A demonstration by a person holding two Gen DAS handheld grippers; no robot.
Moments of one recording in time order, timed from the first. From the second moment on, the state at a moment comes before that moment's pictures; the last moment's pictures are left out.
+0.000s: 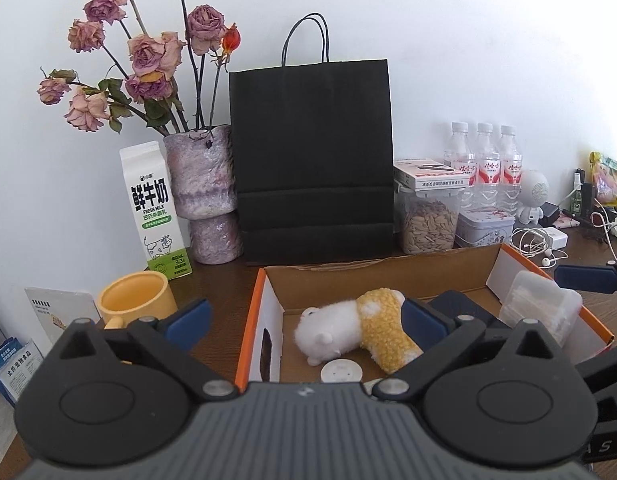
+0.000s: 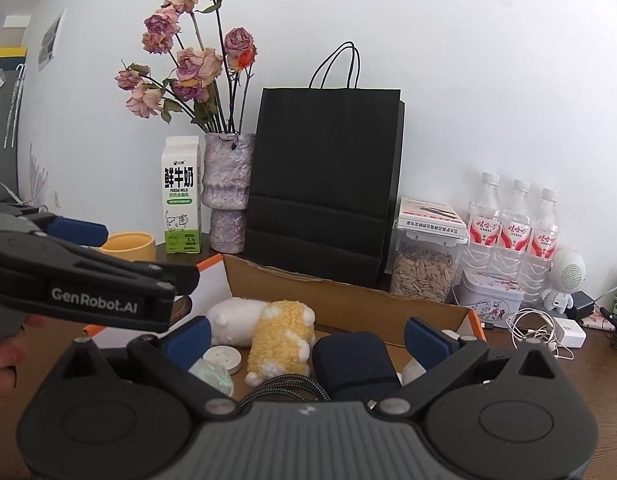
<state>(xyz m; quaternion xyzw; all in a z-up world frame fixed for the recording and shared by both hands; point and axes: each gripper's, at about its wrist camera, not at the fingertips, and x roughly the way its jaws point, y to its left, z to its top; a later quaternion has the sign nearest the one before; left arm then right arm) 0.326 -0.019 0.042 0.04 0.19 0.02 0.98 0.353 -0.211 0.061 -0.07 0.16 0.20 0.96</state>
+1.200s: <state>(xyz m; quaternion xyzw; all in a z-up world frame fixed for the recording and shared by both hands) 0.189 0.031 -0.020 0.00 0.32 0.06 0.95 0.229 -0.188 -0.001 -0.11 0.28 0.26 0.92</state>
